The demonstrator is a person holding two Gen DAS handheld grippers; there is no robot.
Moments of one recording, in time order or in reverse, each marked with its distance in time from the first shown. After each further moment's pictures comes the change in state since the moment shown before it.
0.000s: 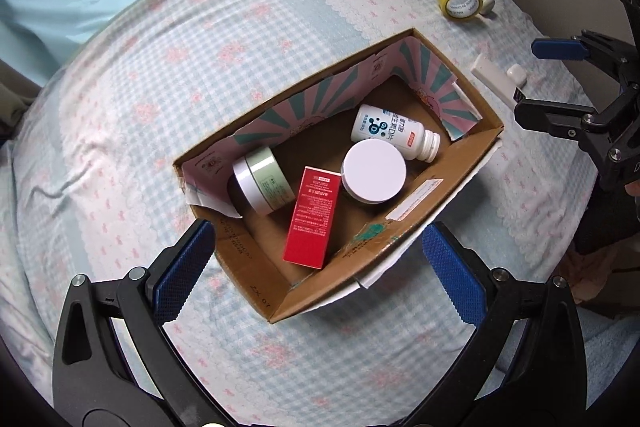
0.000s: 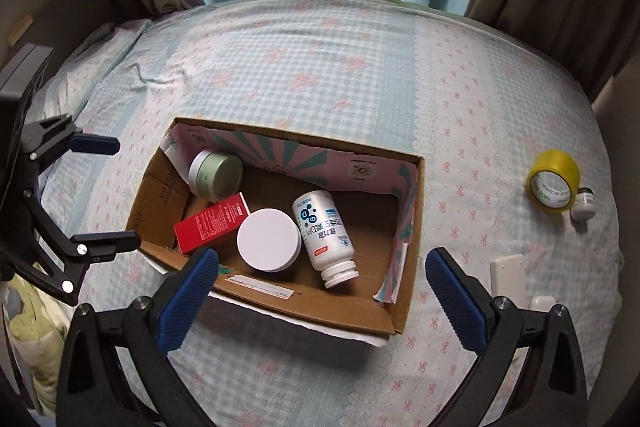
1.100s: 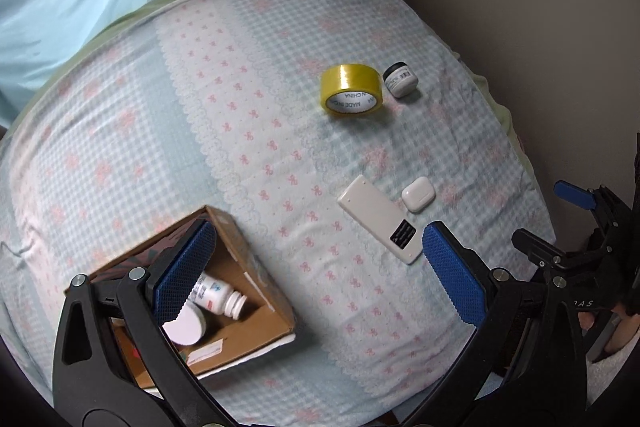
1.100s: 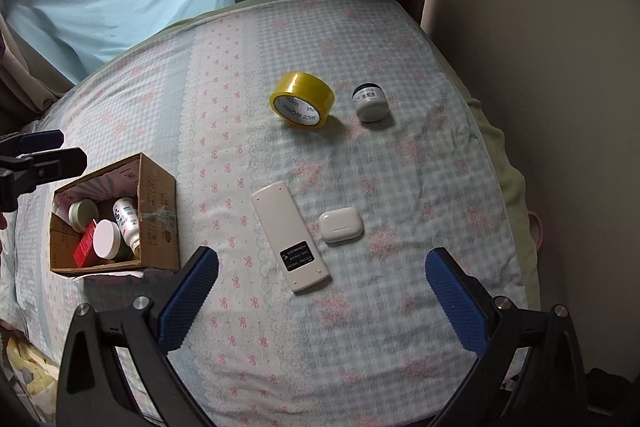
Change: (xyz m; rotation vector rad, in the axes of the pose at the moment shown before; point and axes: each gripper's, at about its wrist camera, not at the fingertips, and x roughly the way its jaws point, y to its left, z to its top) left arm 0.026 -0.232 0.223 -0.010 0.006 -0.089; right arm -0.094 -0.267 -0.087 0.370 0.039 -0.198
